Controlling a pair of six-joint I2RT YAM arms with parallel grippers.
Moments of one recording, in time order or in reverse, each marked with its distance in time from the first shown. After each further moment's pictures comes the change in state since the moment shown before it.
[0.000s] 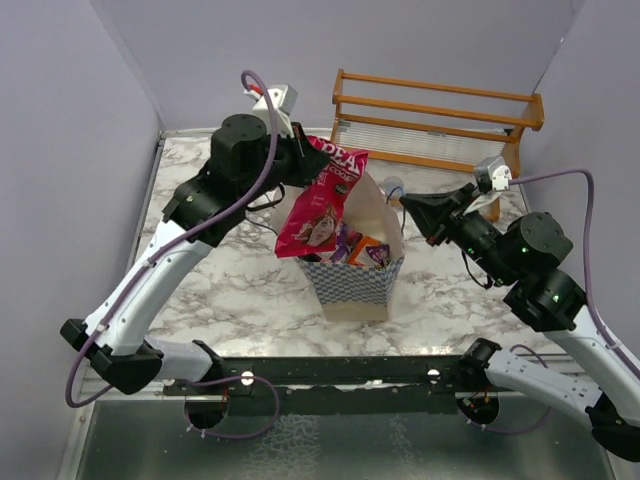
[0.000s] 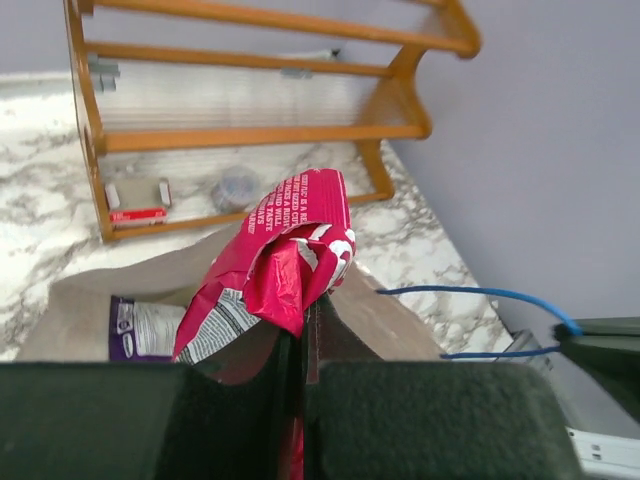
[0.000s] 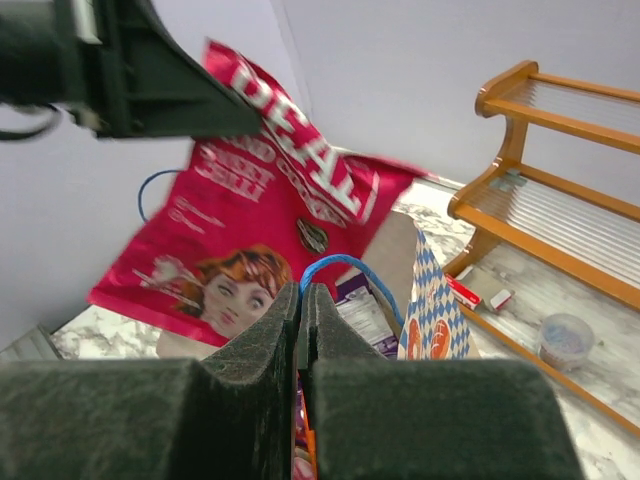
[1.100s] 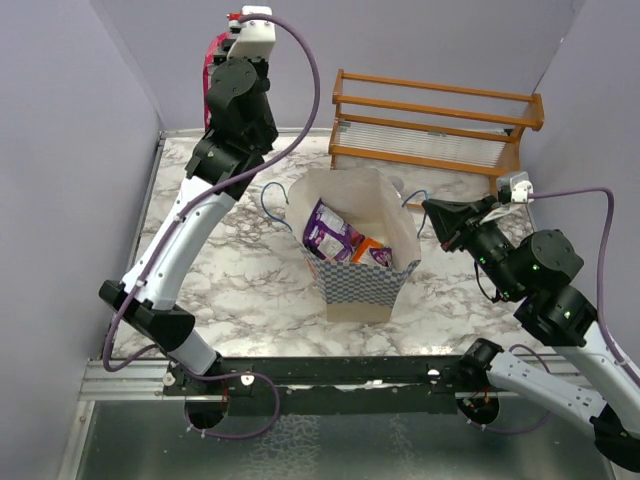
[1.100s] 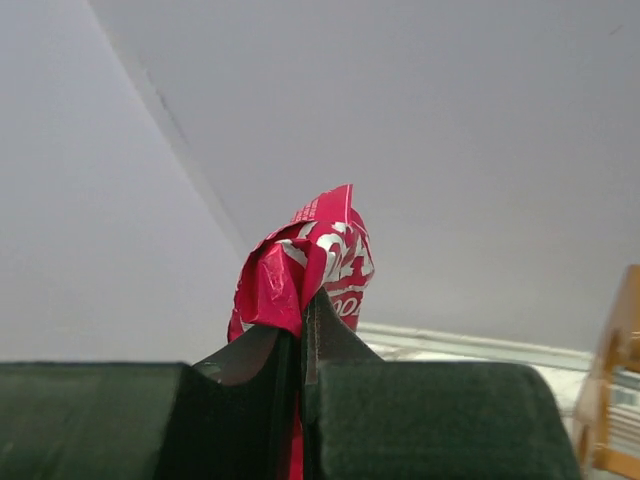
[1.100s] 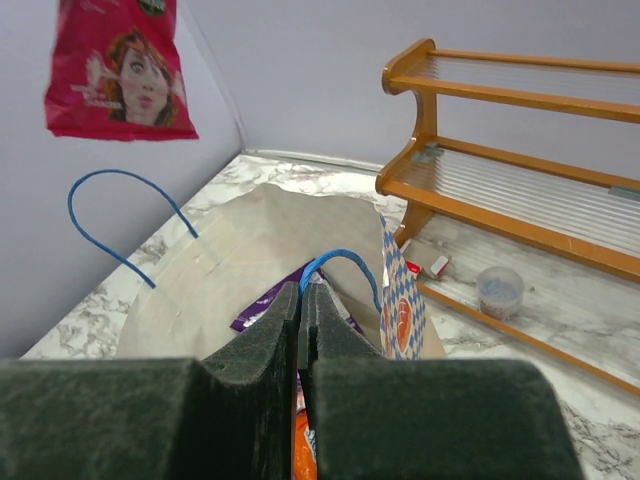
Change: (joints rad) left arm 0.066 0.250 0.370 0.413 -0.876 0.889; right arm 0.000 -0.108 -0.079 -0.050 0.199 0.008
